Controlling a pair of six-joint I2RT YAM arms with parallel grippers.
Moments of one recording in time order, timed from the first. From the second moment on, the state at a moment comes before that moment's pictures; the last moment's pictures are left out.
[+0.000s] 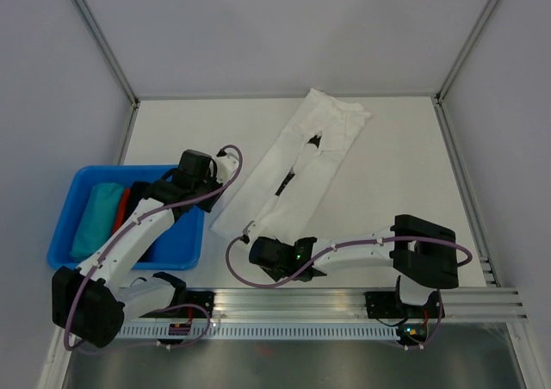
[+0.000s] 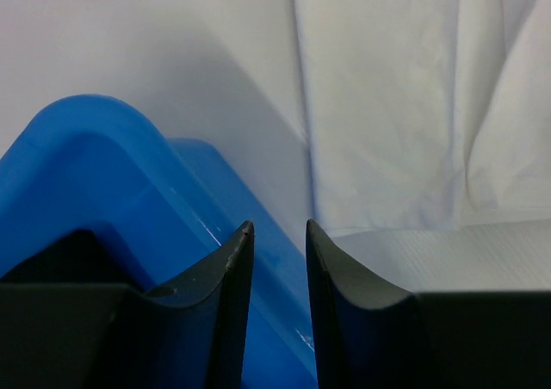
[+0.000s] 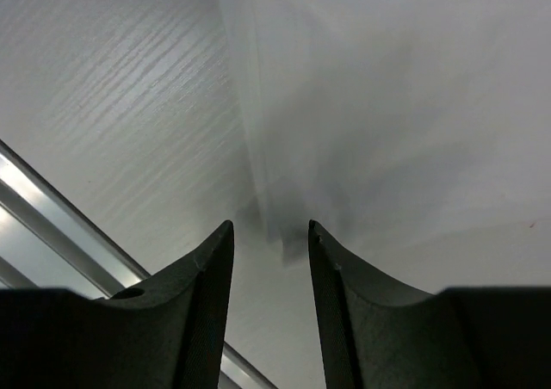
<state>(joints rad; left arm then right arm) -0.41 1.12 0.88 -0.66 -0.02 0.35 1.37 1.70 0.96 -0.29 0.32 0.41</state>
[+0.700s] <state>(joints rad) -0.39 1.16 0.90 -0.68 0.02 0.35 1.29 1.60 0.81 -0.22 0.28 0.41</state>
